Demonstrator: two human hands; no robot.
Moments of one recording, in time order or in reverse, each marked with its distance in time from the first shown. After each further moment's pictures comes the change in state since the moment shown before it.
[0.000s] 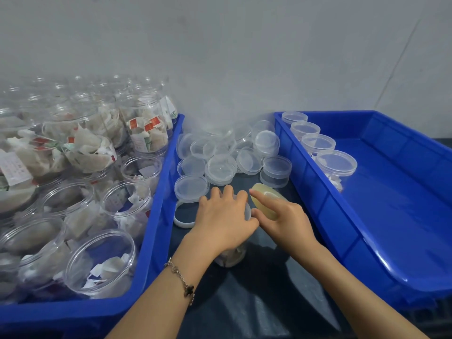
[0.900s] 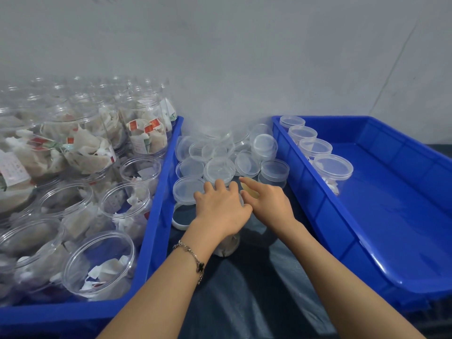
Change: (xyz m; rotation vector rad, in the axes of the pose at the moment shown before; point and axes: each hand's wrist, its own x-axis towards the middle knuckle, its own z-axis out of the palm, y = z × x) left_hand 0.022 -0.001 -0.005 -0.015 -0.025 -0.155; right_hand 0.052 -0.001 0.020 0.000 -0.047 0.154
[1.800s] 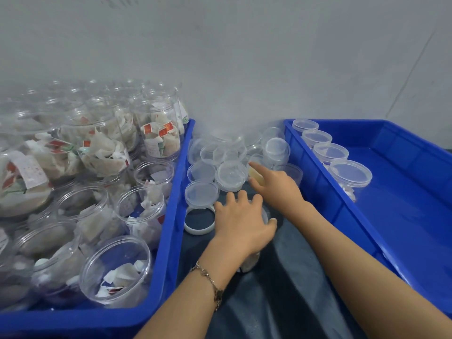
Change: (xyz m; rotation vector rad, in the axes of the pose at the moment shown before) left_hand -0.014 0.007 0.010 -0.019 0.061 0.069; right_hand 0.052 -0.009 -0.001 -0.237 -0.013 -0.170
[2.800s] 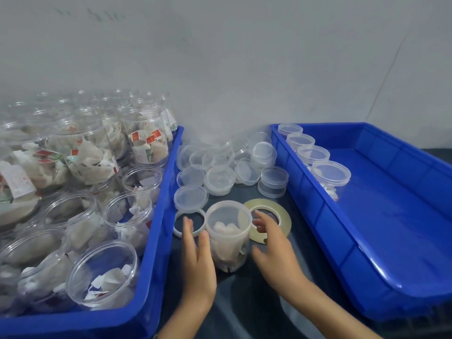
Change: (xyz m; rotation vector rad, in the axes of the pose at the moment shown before) left_hand -0.062 -0.024 0.058 -1.295 0.487 -0.396; right_hand -0.134 -0.016 0.014 0.502 0.010 0.181
